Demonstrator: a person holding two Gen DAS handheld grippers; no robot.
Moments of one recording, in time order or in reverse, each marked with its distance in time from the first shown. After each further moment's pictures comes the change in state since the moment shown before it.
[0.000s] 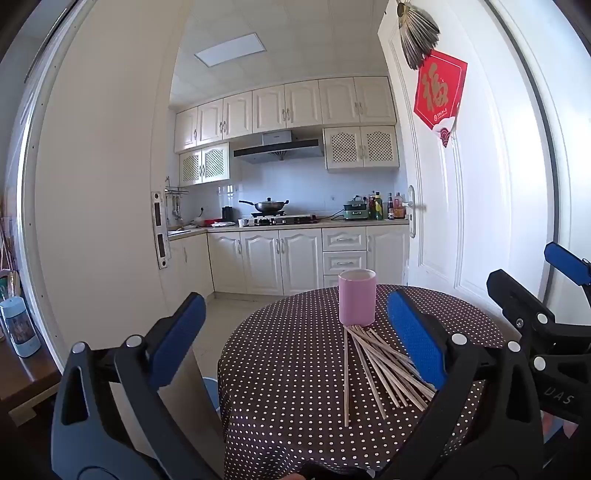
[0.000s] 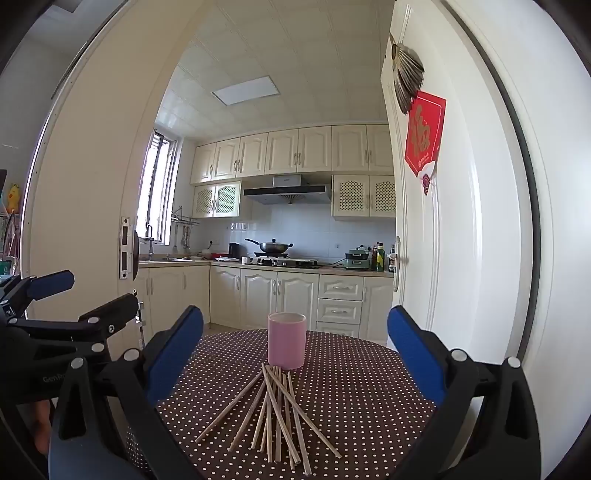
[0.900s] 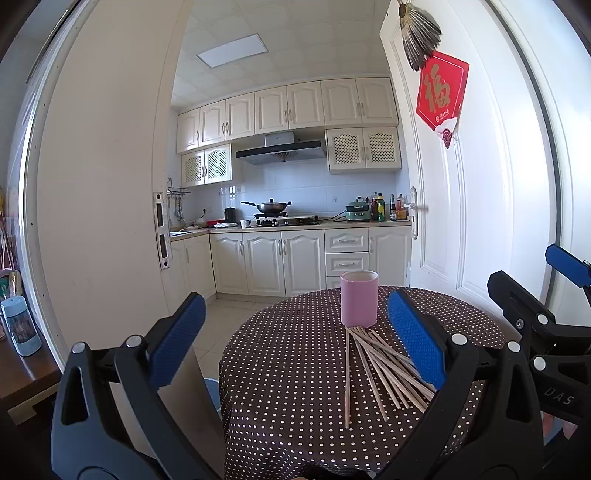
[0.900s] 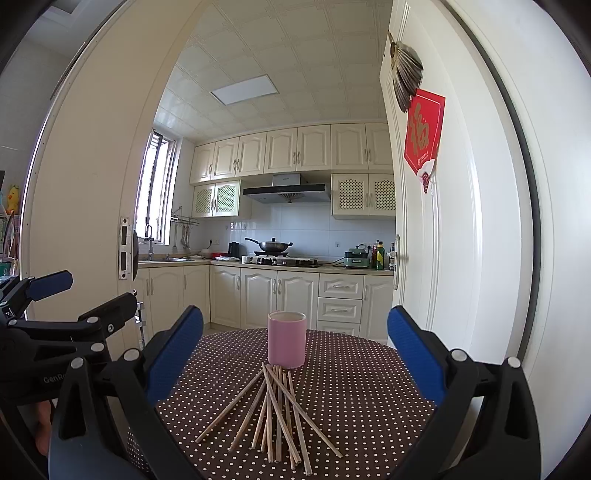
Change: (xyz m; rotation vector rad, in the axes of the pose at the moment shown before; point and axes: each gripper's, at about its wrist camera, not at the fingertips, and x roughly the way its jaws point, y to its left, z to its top) left arm -0.002 0.002 0.000 0.002 -0.005 0.007; right arm 0.001 -0.001 -0.001 0.005 -0.002 0.000
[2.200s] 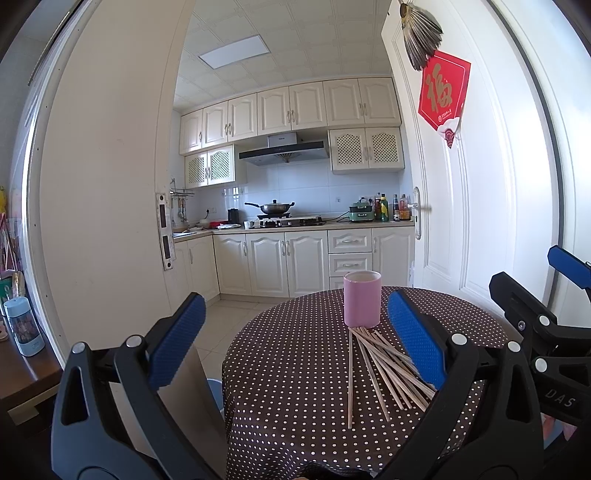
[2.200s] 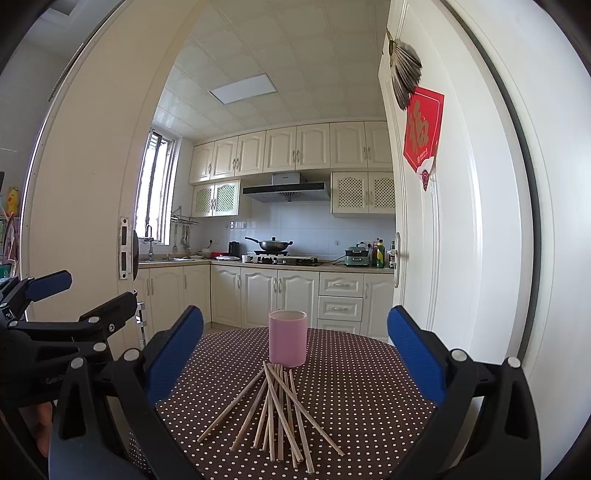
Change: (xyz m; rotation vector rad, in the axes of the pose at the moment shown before) left arm 0.001 0.005 0.000 0.002 -0.001 0.010; right arm -0.001 0.001 0.000 0.009 0.004 0.000
